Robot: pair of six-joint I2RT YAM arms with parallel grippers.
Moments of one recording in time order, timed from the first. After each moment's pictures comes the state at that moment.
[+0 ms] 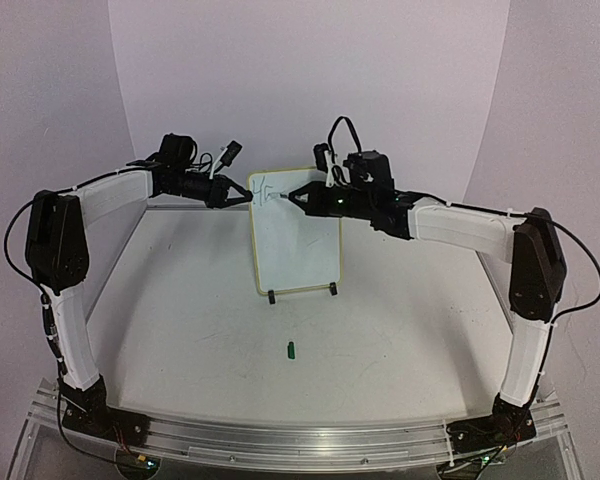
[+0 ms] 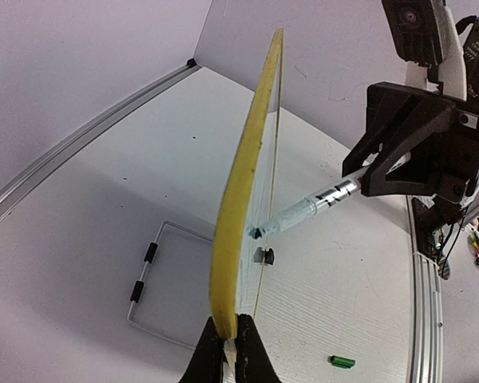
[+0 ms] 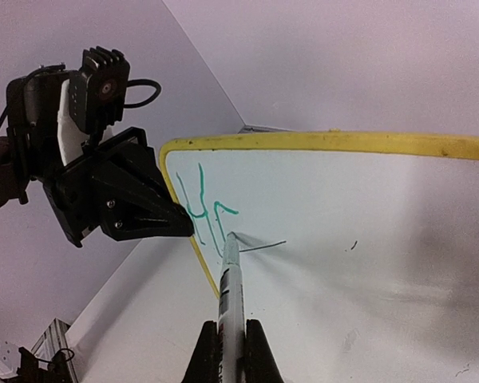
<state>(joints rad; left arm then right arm) -0.33 1.97 1.72 -0.38 0.93 0.18 0.70 1.94 1.60 0.08 -0.24 0.44</state>
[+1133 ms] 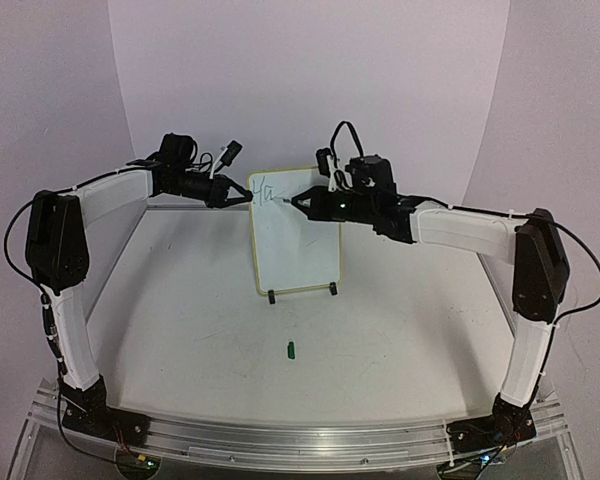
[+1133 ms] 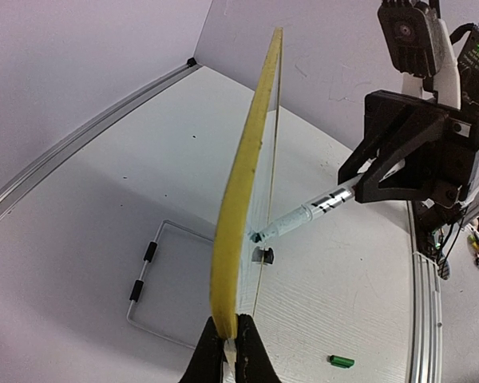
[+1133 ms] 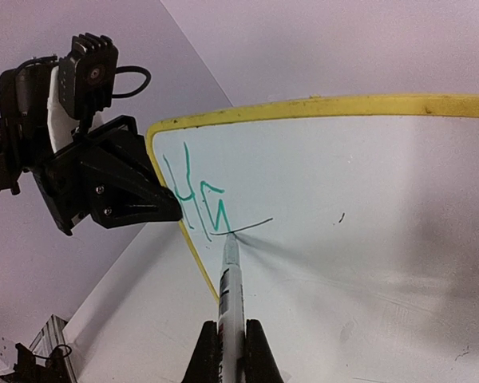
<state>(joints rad) -0.33 1.97 1.73 -0.39 0.93 0.19 0.69 1.92 1.55 0.09 -0.24 0.44</state>
